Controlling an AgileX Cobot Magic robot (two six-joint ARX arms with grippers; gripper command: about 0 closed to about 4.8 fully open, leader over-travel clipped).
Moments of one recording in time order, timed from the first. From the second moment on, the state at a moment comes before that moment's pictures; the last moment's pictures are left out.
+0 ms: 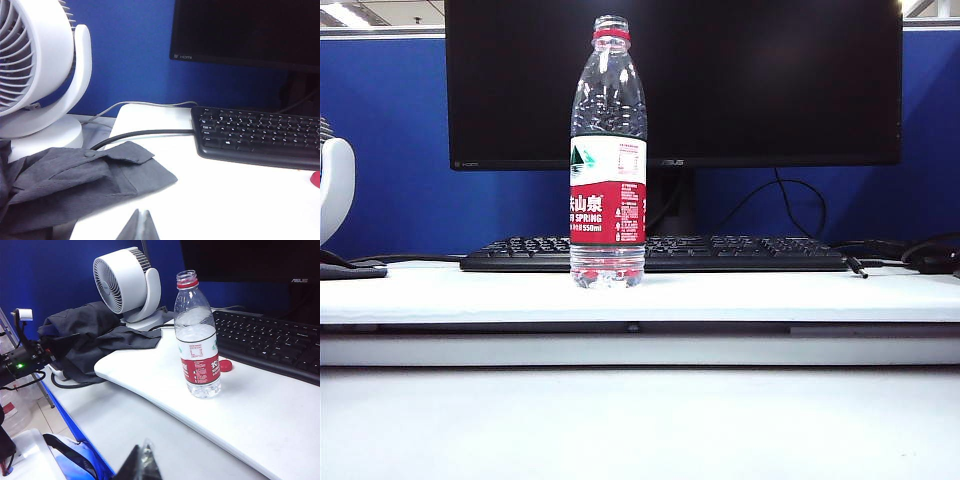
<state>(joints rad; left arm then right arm) 0.04 0.01 0.01 0.07 0.09 -0.07 0.57 0.02 0.57 -0.62 -0.29 0.19</state>
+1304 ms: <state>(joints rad) 0.04 0.01 0.01 0.06 0.09 -0.06 -0.13 0.00 0.01 -0.04 -0.09 0.12</state>
